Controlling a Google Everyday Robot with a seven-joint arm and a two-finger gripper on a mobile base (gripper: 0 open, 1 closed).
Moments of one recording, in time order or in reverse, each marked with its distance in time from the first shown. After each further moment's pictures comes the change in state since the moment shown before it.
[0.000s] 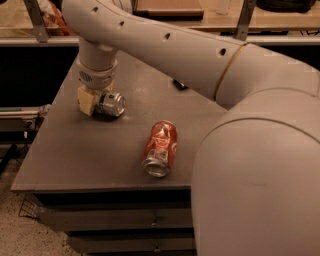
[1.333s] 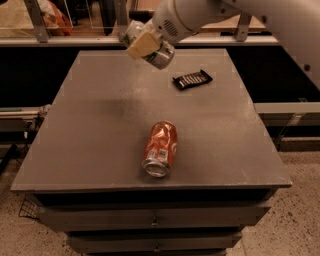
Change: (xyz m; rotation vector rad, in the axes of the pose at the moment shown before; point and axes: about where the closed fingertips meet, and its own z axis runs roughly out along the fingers) arm 0.049 -0.094 -0.185 0.151 -0.611 -0.160
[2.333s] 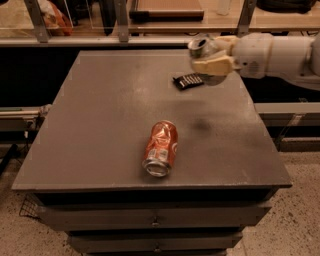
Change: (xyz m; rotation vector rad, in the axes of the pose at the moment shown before) arm 0.113 -0.039 -0.107 0.033 -0.460 0.029
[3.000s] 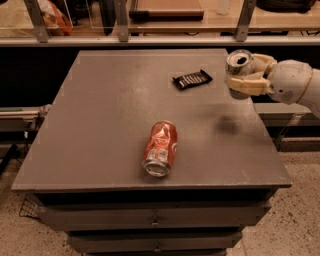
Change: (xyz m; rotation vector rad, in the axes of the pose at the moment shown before) arm 0.044 -0.011 -0.077 0.062 -0.184 -0.038
